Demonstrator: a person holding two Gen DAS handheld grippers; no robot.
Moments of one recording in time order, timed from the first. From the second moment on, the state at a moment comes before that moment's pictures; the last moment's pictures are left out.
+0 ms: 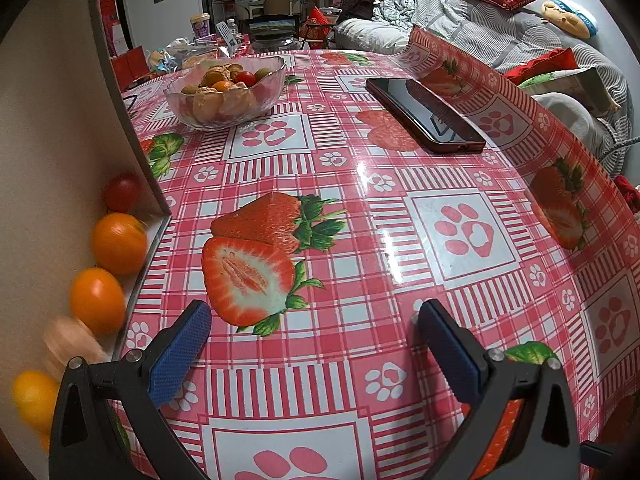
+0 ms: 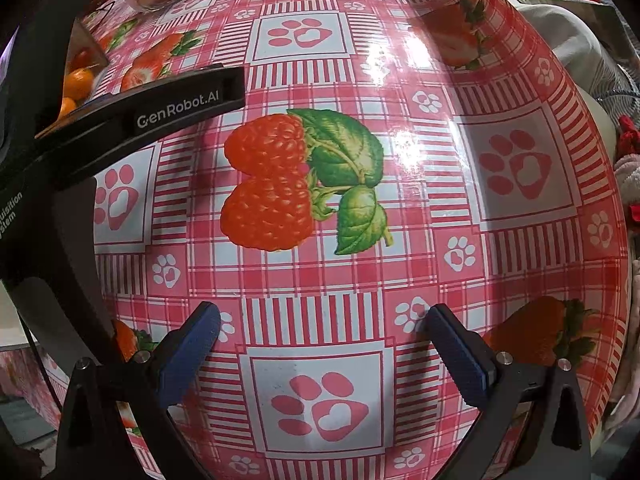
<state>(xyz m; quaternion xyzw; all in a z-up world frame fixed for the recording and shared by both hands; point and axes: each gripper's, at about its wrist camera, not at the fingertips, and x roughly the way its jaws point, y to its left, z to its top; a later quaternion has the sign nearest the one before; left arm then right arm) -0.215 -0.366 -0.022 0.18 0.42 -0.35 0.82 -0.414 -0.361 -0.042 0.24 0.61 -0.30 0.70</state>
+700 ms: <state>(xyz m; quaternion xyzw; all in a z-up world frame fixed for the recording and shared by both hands) -0.216 -0.366 -0.022 0.18 0.42 -0.35 0.82 -0.415 -0.361 -0.045 0.24 0.60 -0.30 0.70</state>
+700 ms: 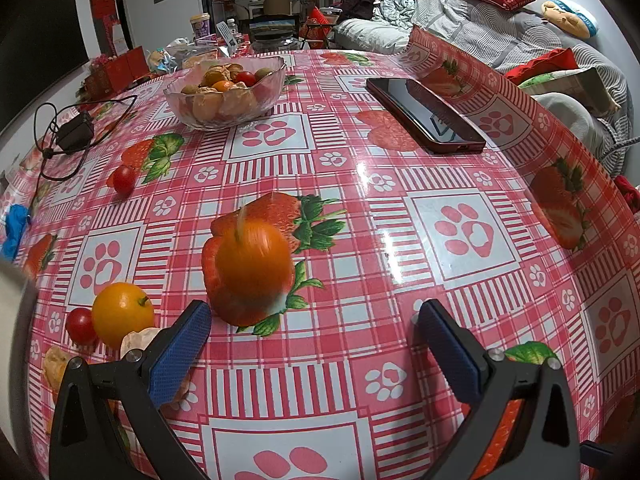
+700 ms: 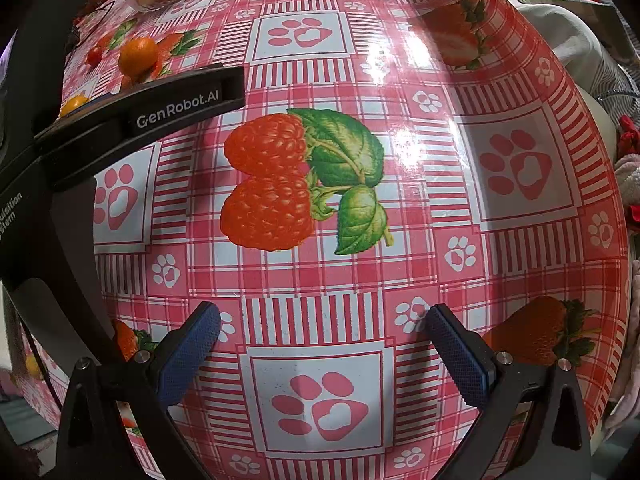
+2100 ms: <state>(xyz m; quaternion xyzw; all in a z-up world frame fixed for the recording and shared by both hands) -0.212 -0.373 -0.018 0.22 0.48 -0.36 0.77 -0.404 -0.373 -0.047 0.26 0.63 -0.29 0.67</state>
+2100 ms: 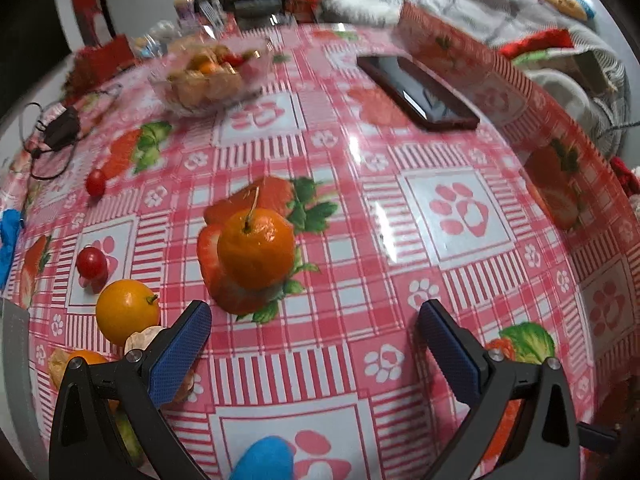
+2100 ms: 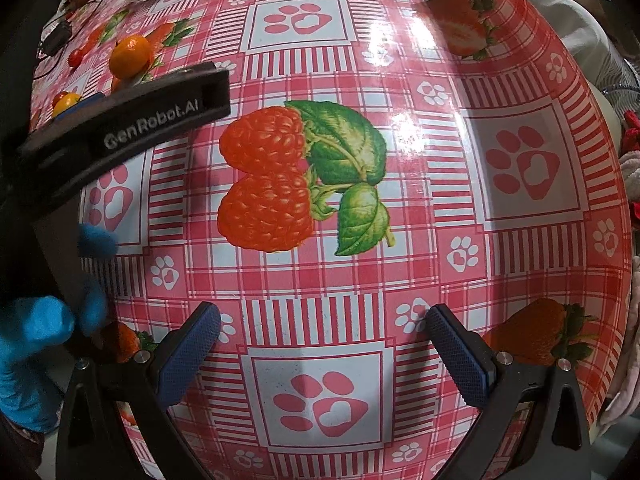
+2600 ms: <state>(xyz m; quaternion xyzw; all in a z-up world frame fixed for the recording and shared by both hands) -0.182 -0.236 0.046 0.23 0.54 -0.33 0.73 -0.390 -0.390 -0.050 0.28 0.64 -0.30 0.64</state>
